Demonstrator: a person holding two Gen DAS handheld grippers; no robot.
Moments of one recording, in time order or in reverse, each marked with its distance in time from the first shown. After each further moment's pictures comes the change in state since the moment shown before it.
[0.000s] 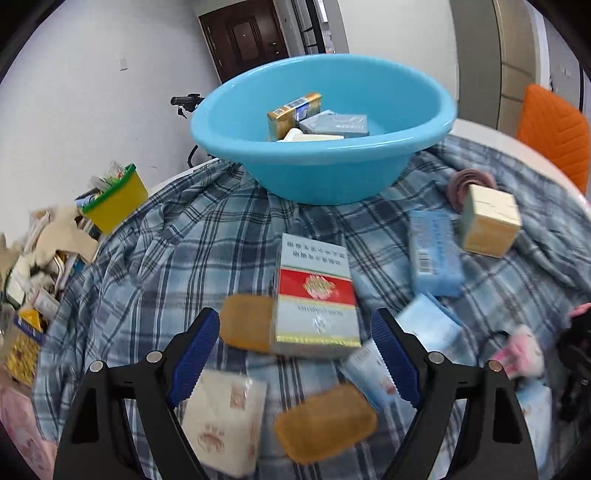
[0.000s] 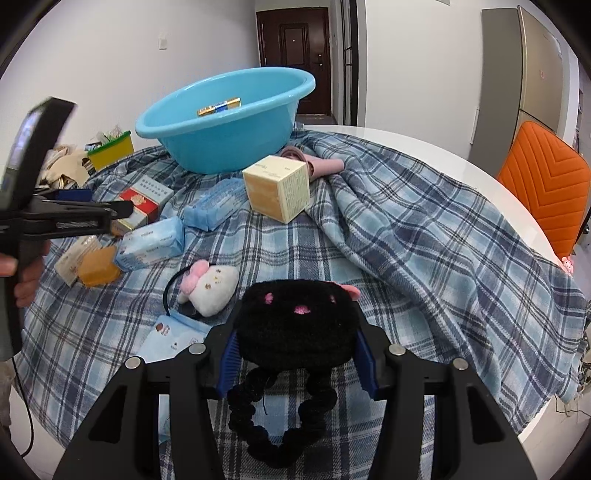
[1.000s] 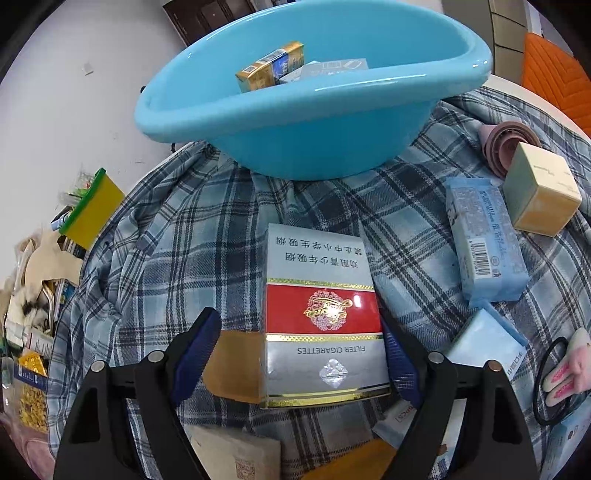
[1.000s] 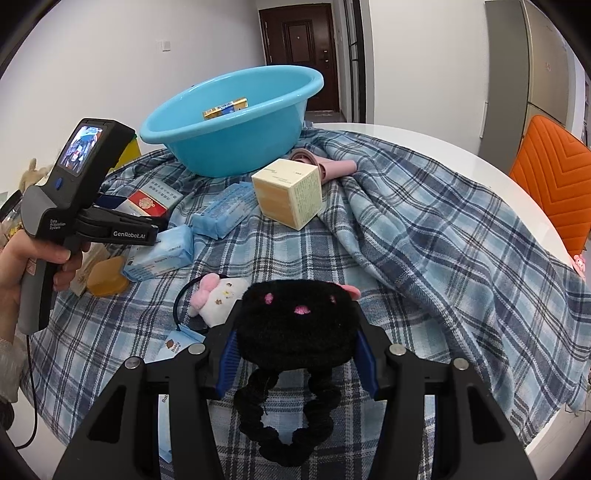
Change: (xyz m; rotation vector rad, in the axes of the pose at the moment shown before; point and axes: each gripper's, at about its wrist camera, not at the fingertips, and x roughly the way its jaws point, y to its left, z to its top) left arm 0.062 -0.003 0.016 0.117 0.119 0.009; right arm 0.009 0.002 0.007 0.017 0.020 0.046
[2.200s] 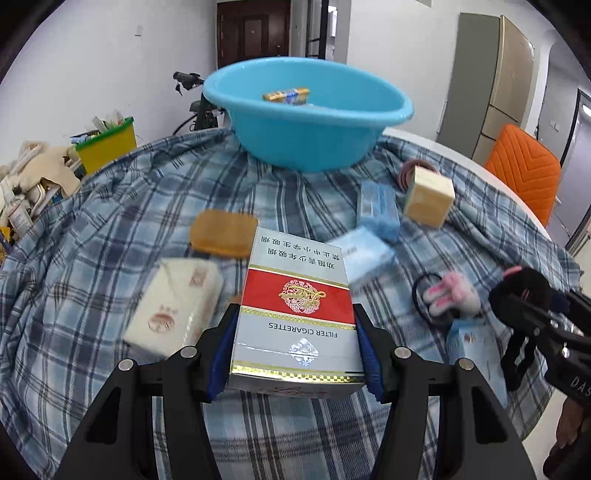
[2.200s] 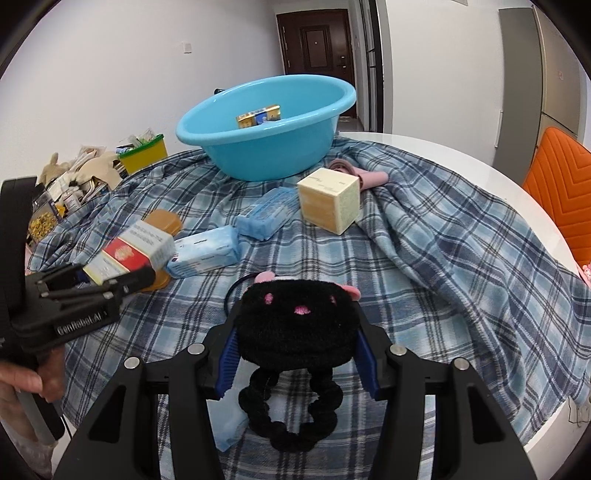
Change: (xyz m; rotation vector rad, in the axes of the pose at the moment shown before) left arm -0.092 -0.005 -0.109 -0.278 -0.165 -0.221; right arm -0.018 0.031 -0.004 -0.036 -0.020 0.063
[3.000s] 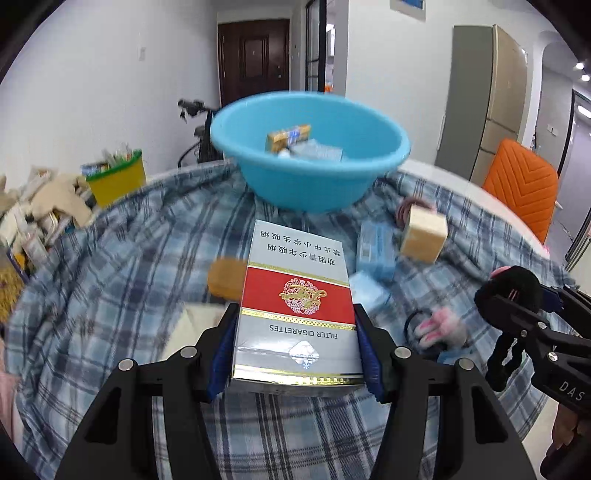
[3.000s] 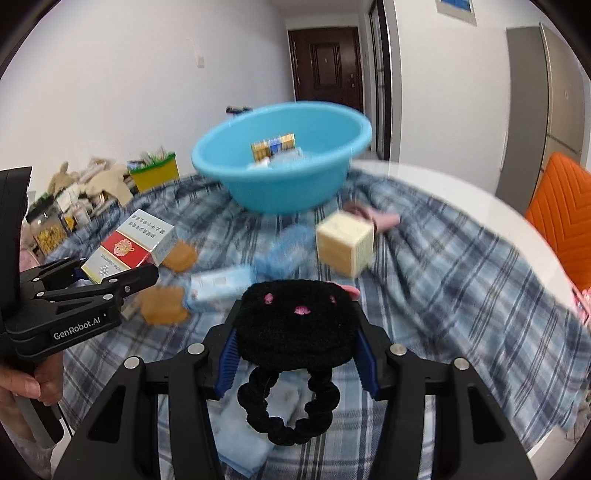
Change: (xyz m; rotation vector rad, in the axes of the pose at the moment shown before) left arm -0.039 -0.001 0.036 0.022 -0.118 0.020; right arm -0.019 0.016 0.034 -0.048 -0.095 0.006
